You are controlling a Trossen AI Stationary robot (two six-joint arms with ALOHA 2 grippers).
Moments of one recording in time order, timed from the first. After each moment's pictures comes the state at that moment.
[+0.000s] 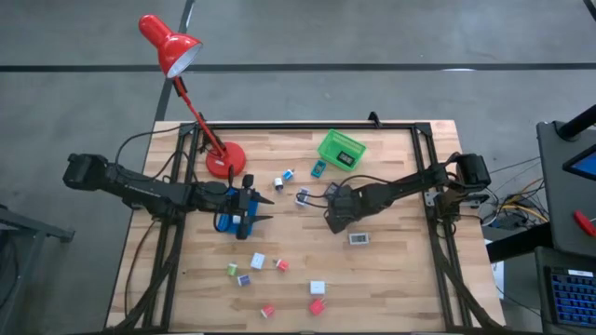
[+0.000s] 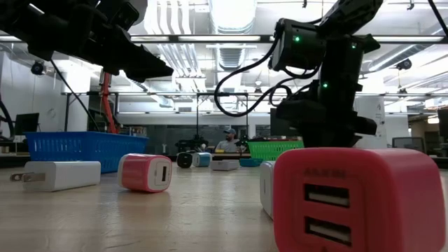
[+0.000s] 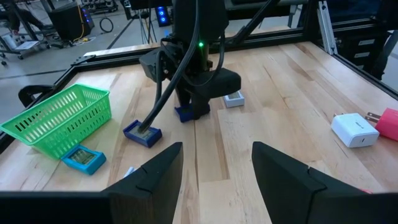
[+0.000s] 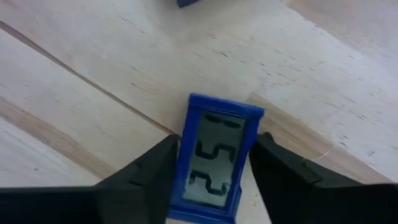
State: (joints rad) left arm -0.10 1.12 0.37 0.43 -0.06 0.10; right arm 0.08 1.75 0.94 -0.59 0.16 1.10
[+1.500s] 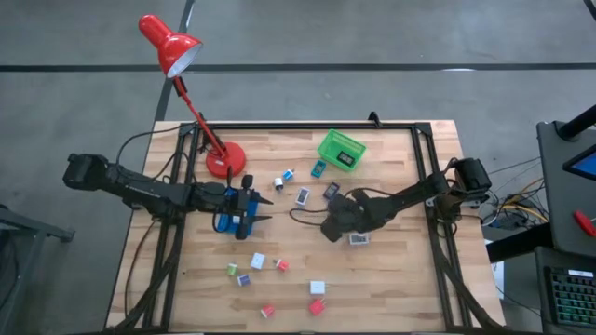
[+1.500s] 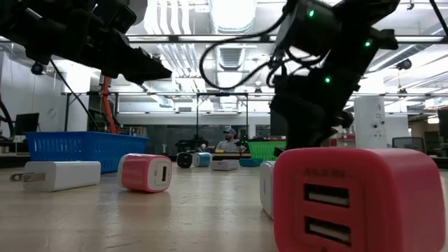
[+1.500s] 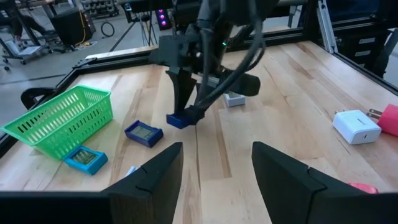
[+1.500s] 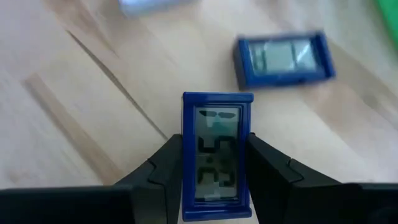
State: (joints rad) left arm -0.10 1.12 0.34 0.48 -0.06 0.12; right arm 0.20 1.76 0.92 -0.37 0.53 0.86
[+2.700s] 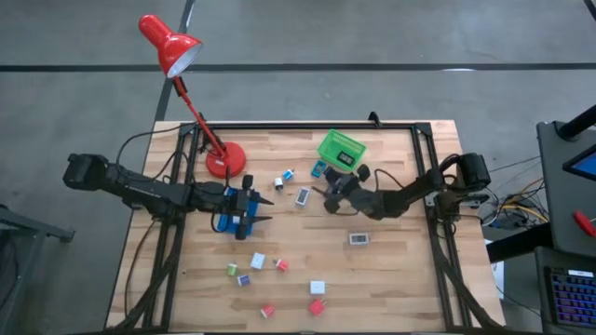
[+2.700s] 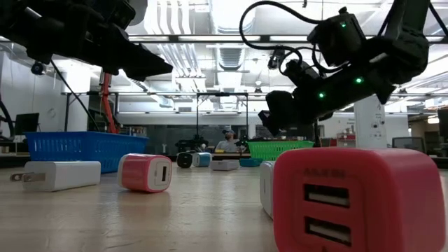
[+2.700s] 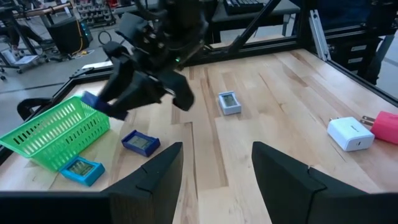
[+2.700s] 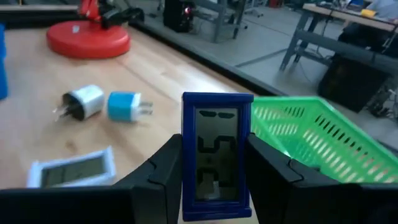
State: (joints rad) left arm -0.10 1.12 0.34 0.51 -0.04 0.13; right arm 0.04 1.74 0.50 0.85 0.86 0.18
